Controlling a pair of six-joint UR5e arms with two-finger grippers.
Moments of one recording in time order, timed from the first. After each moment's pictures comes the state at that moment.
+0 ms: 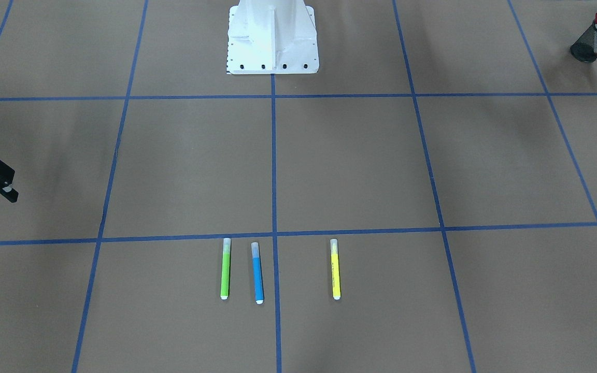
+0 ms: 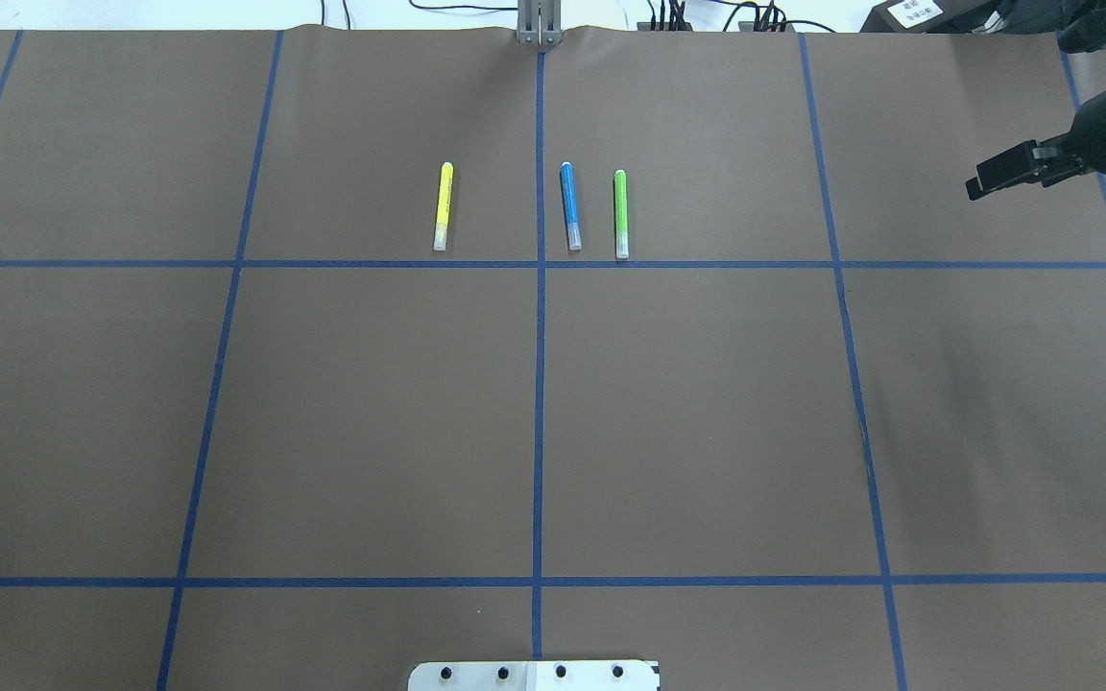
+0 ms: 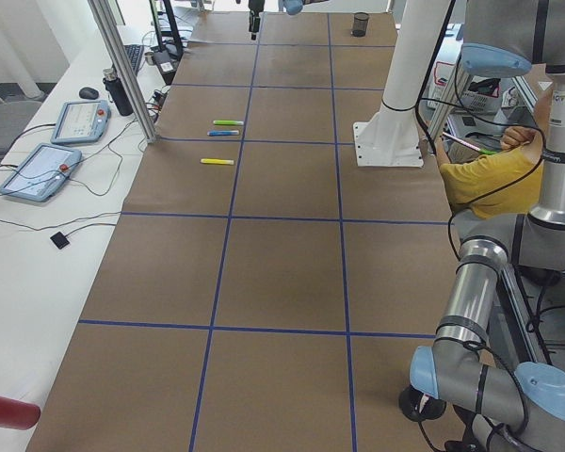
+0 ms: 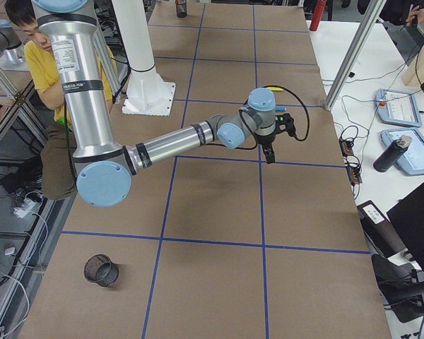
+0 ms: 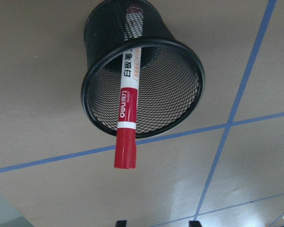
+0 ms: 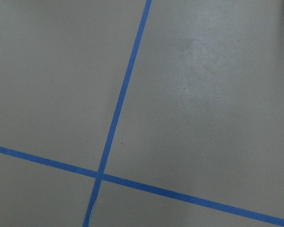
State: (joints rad) left arm -2.55 -1.24 -1.40 -0.50 -2.30 0.19; right arm 1.18 -1.39 1.74 -1.23 2.23 0.52
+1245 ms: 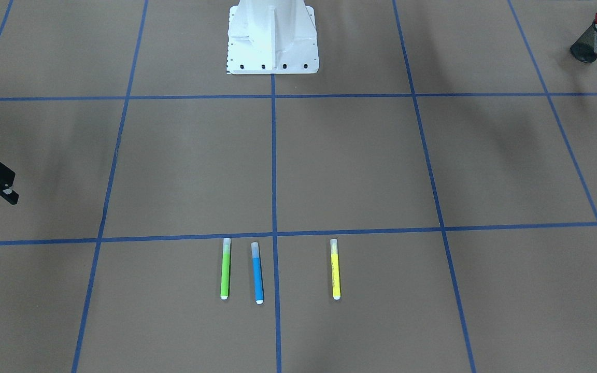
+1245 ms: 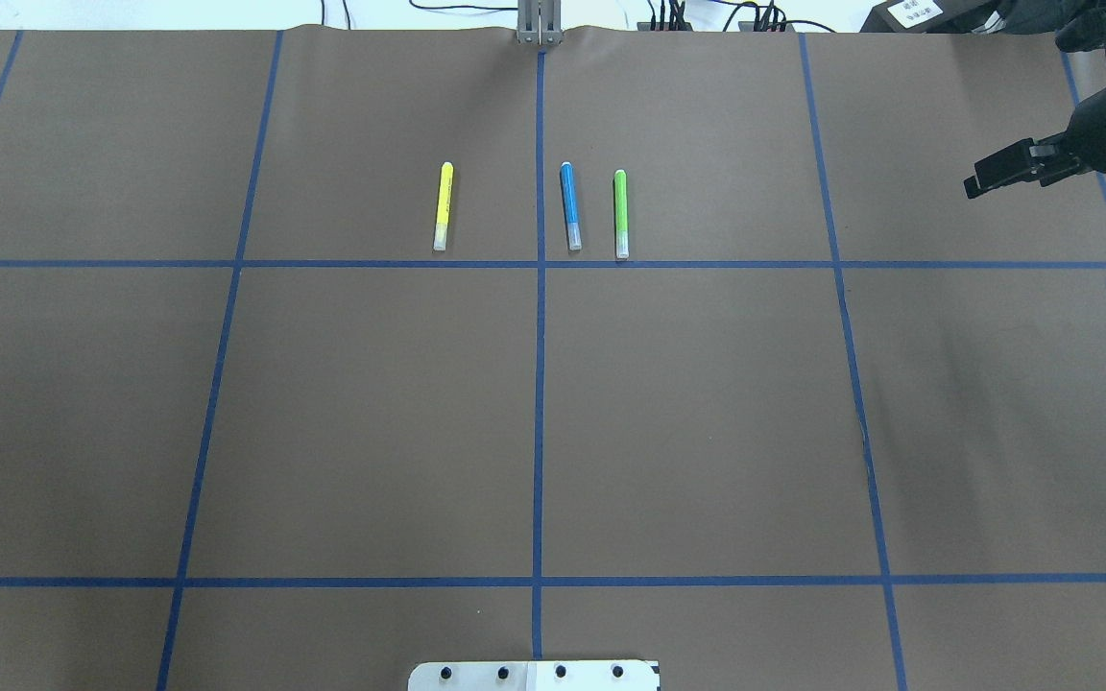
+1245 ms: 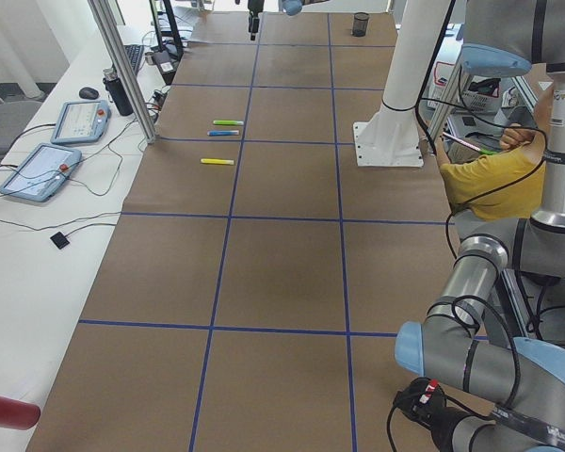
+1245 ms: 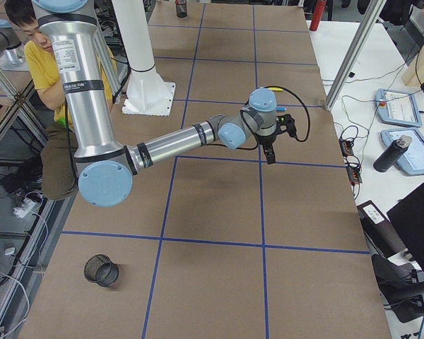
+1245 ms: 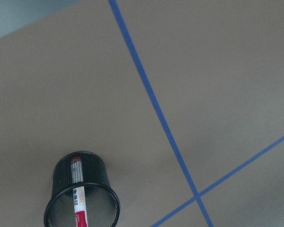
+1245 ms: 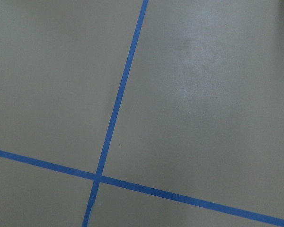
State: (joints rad) left arm -2.42 -1.29 -1.57 -1.04 -2.31 0.20; right arm 1.17 -1.38 1.73 -1.23 2.23 0.54
